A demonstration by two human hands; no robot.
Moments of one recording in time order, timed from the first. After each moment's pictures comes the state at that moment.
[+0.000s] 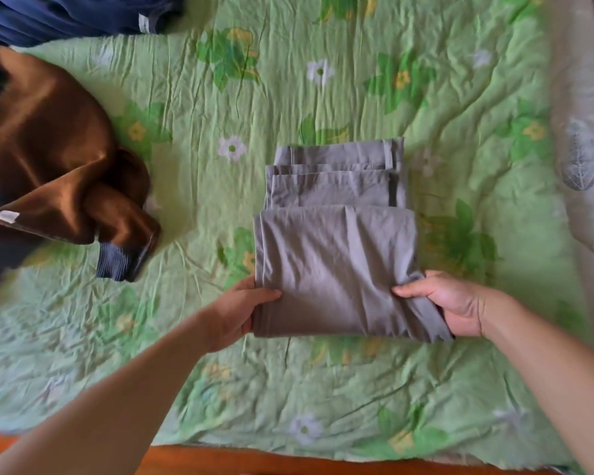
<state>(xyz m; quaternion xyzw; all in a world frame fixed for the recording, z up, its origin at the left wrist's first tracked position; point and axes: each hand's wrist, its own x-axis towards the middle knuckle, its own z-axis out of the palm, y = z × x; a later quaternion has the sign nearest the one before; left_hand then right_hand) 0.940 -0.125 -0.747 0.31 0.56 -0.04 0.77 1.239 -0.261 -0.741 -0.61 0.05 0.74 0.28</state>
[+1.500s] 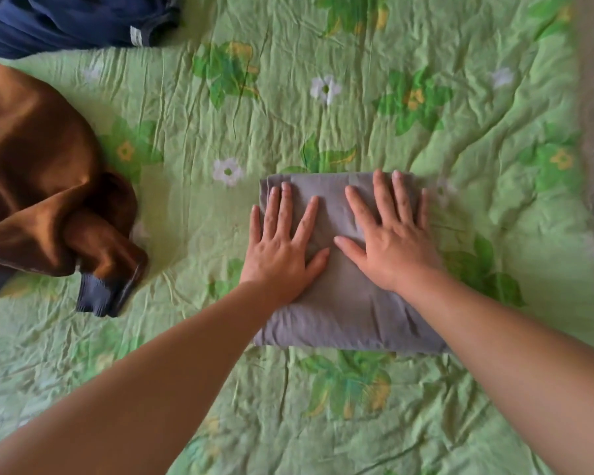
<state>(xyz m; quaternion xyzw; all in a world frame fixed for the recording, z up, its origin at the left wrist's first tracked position) 1.038 -0.057 -0.798 0.91 0.40 -0.08 0.11 1.232 -0.140 -0.793 -0.78 -0.61 0.11 -0.04</state>
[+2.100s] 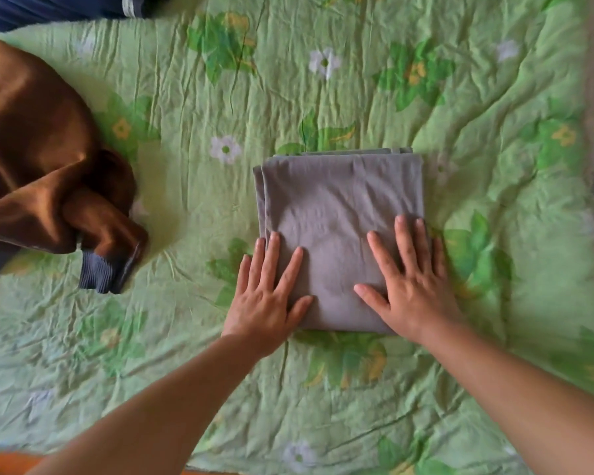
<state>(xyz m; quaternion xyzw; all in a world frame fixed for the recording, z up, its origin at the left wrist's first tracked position) 0.964 -0.141 -0.805 0.89 0.40 -0.10 0.17 1.217 -0.245 -0.803 -0.77 -0.61 0.17 -0.04</state>
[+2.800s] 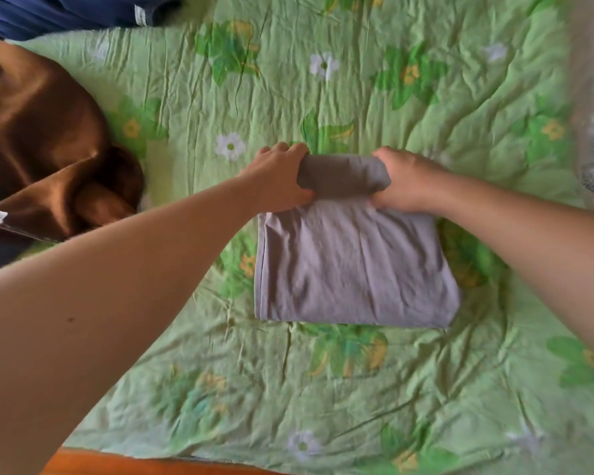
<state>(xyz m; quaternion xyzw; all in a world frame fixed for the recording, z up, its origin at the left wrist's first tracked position) 1.071 0.013 -0.732 0.87 0.40 -0.17 0.25 1.273 -0.101 -0.737 -0.78 -0.51 0.35 -0.03</state>
